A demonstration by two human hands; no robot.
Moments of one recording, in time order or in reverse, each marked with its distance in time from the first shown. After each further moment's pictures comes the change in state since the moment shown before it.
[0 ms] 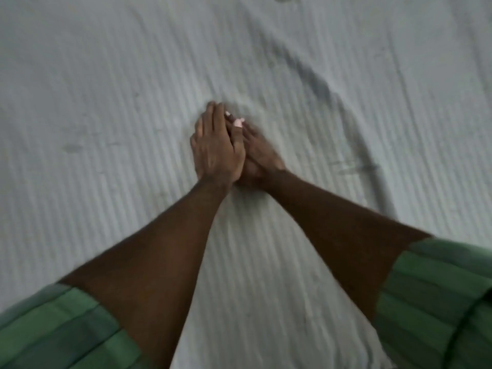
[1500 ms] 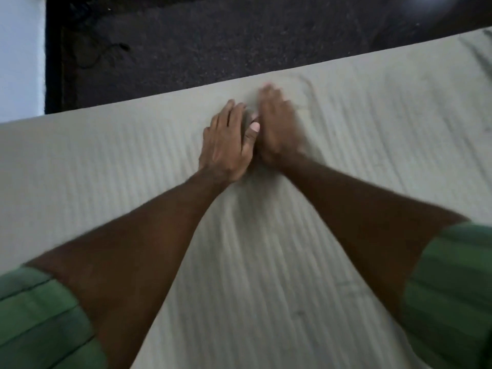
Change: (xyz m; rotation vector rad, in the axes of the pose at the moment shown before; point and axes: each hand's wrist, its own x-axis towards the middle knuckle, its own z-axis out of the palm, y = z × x) left_hand 0.223 0.071 -0.007 0.009 -0.017 0.363; right_hand 0.178 0.157 -0.103 0.037 0.228 0.441
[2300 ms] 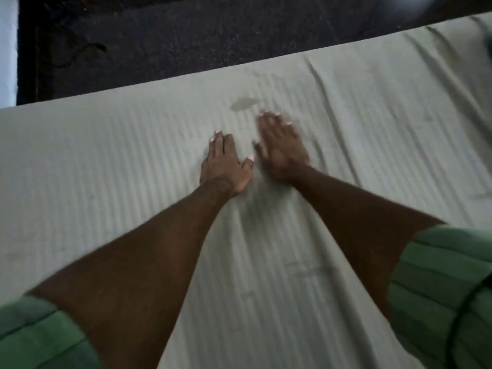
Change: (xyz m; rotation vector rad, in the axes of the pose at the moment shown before) left_hand -0.045 0.086 0.054 0.007 -0.376 -0.321; right_hand -0.065 0.122 -0.013 -0.165 -0.154 -0.080
